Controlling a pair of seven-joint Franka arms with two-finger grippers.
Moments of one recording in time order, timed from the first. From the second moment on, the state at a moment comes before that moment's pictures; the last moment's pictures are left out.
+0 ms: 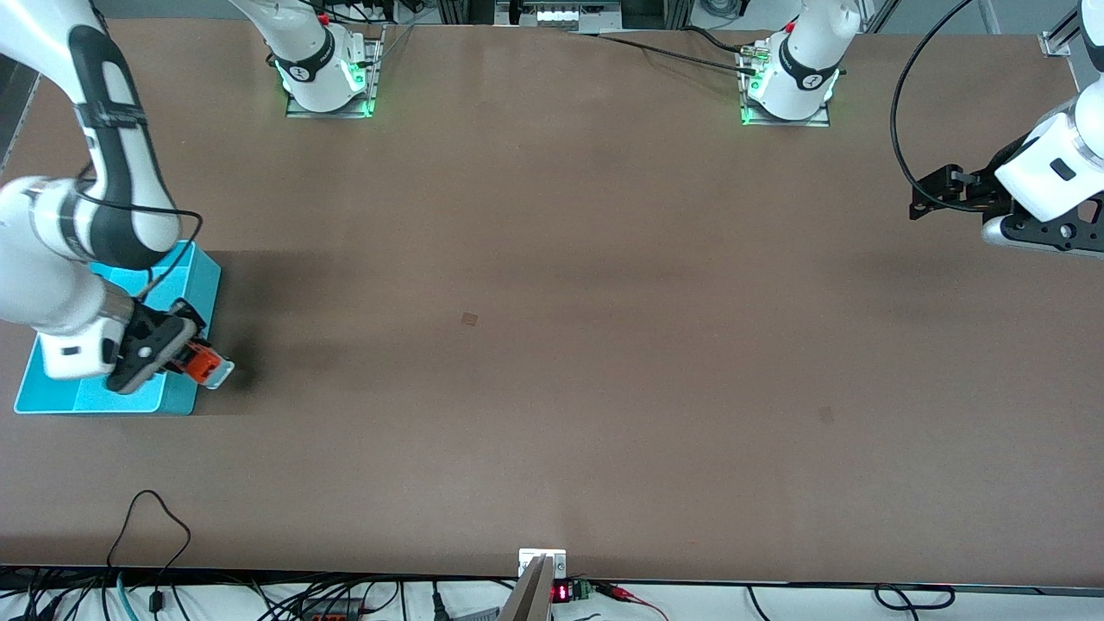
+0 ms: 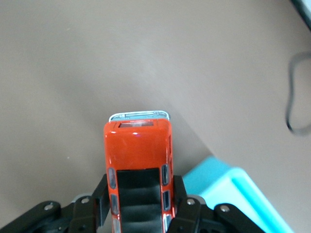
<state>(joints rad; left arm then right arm) -0.06 0.01 0.04 -1.65 -0.01 1.55 0.10 -0.11 0.38 -0.02 -1.75 0.04 2.19 -0.97</state>
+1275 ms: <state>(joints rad) -0.06 0.01 0.04 -1.65 -0.01 1.55 0.10 -0.13 0.55 -0.30 -1.76 0.08 2.20 -0.44</state>
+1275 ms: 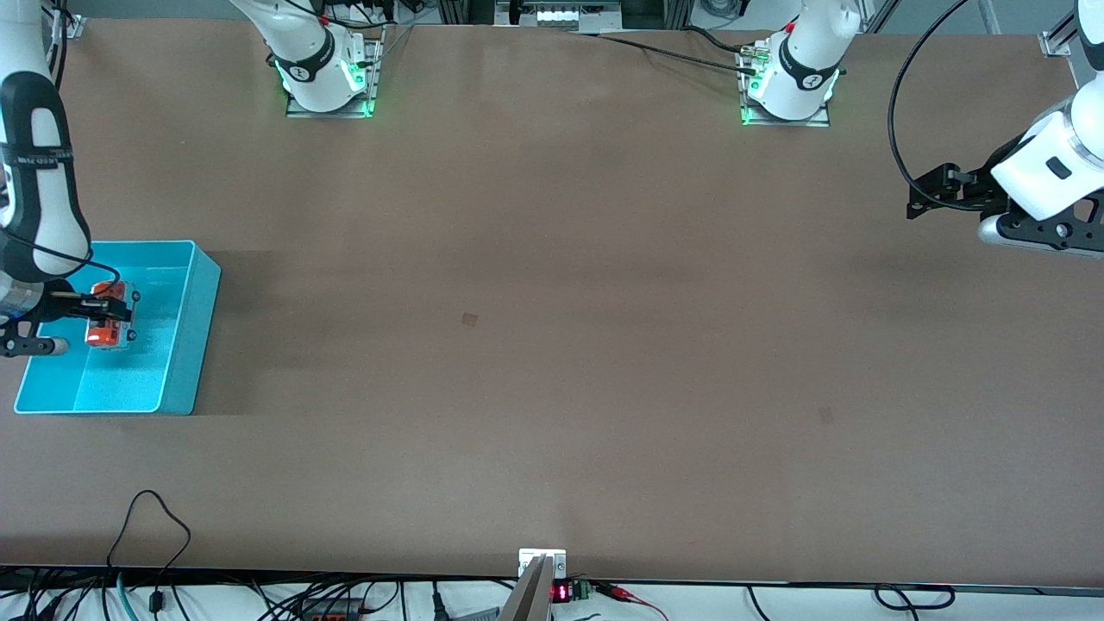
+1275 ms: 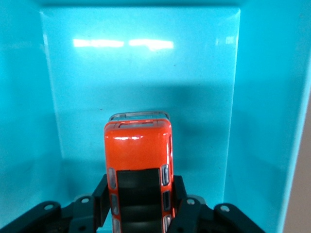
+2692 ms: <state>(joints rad) -0.06 0.01 0.04 -1.65 -0.01 1.55 0.10 -0.13 0.42 -0.30 -1.71 0.07 2.07 -0.40</state>
